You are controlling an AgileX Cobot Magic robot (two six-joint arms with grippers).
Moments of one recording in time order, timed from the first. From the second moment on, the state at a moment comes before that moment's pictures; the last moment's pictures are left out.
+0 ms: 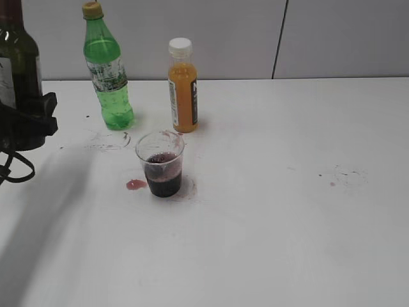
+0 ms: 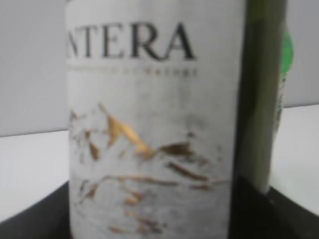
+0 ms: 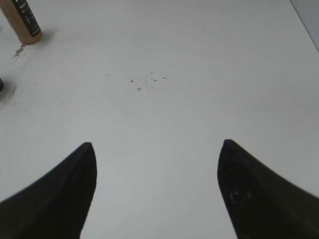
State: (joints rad) left arm -0.16 1.78 -0.48 -0.13 -1.14 0.15; right arm 0.04 -0.01 -0.50 0.08 1.05 0.00
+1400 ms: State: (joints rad) left arm -0.06 2.27 -0.93 0.02 -1.16 -0.01; right arm 0.04 -0.01 -0.50 0.08 1.05 0.00
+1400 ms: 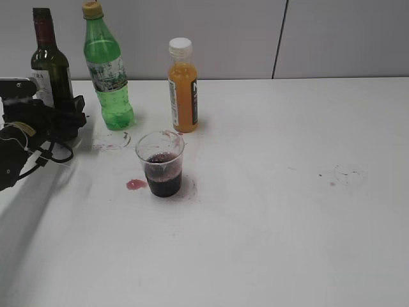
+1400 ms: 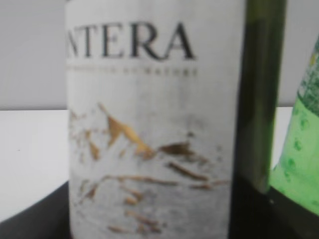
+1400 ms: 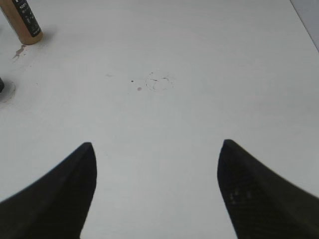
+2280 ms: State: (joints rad) left arm -0.06 2.25 -0.78 0.03 -1.29 0.00; right arm 0.04 -0.01 -0.50 0.08 1.05 0.00
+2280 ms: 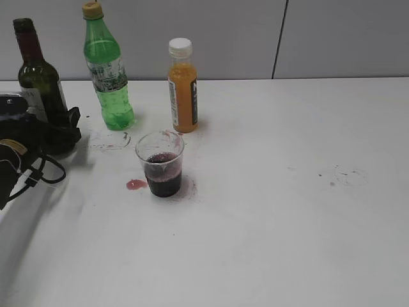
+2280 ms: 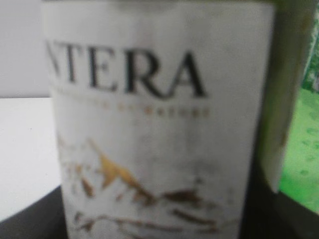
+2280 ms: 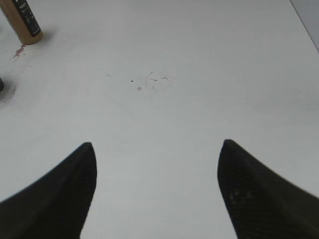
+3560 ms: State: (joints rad) left arm -0.06 2.30 -0.84 0.00 -1.30 0.02; right arm 0.04 -0.01 -0.50 0.08 1.05 0.00
